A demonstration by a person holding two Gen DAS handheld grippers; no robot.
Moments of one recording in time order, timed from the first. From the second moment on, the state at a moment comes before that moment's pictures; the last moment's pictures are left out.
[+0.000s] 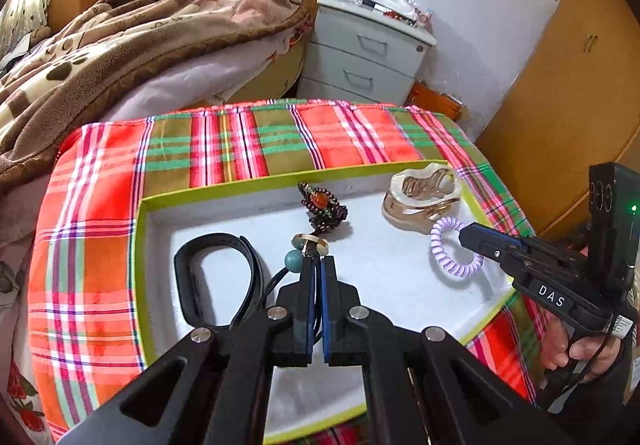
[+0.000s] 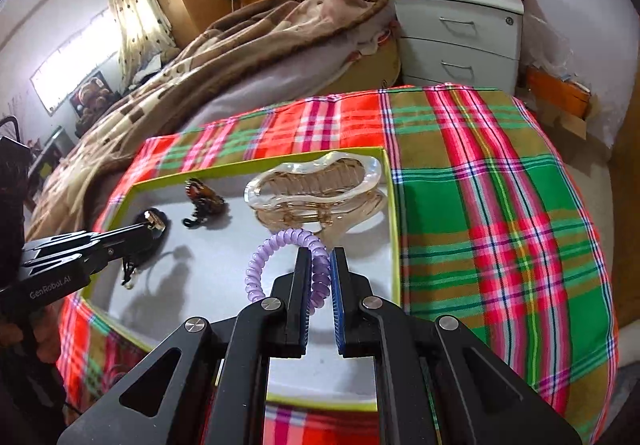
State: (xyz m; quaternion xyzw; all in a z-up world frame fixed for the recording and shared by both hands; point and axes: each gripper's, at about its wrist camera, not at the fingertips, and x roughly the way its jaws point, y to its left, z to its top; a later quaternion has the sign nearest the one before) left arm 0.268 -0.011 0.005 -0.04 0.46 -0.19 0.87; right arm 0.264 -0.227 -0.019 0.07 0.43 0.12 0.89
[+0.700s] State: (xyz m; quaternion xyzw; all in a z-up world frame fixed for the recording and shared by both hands) left arm 0.280 -0.028 -0.021 -0.04 0.49 -0.19 0.85; right arm 0.271 -0.216 -0.023 -0.02 0.44 0.08 0.90
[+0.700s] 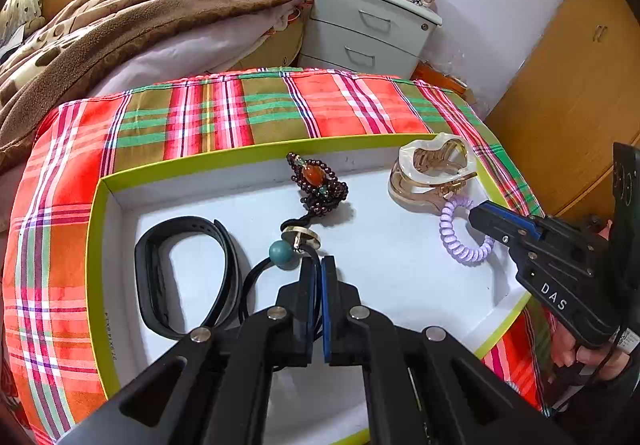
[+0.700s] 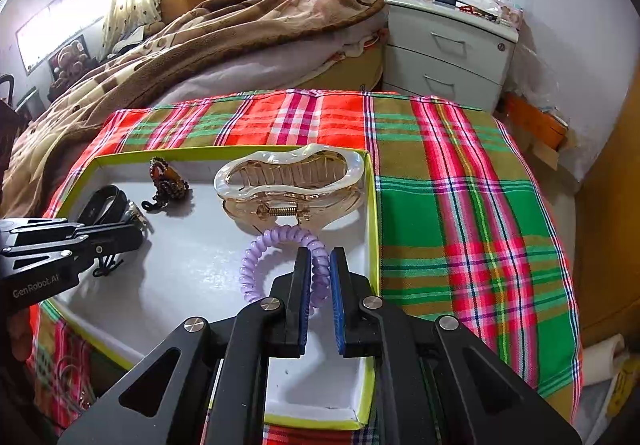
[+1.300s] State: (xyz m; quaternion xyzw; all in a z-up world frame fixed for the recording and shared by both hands) left arm 0.276 -0.028 -0.016 -0.03 0.48 -0.18 0.86; right arm 0.263 -0.214 -0.014 0.00 0.42 0.08 0.90
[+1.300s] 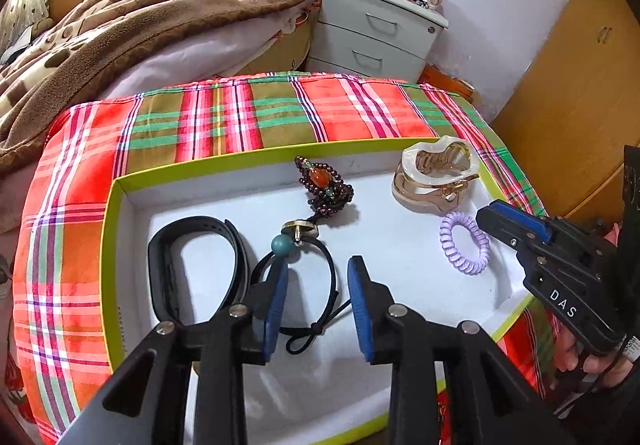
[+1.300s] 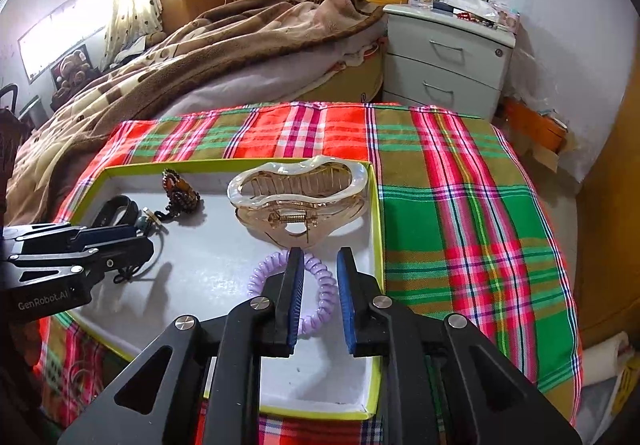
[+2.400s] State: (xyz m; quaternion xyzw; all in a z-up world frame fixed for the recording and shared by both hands) left arm 0.170 0.029 0.008 -0.08 0.45 -0.17 0.87; right arm 0.137 -0.218 -0.022 0.01 0.44 0.15 0.88
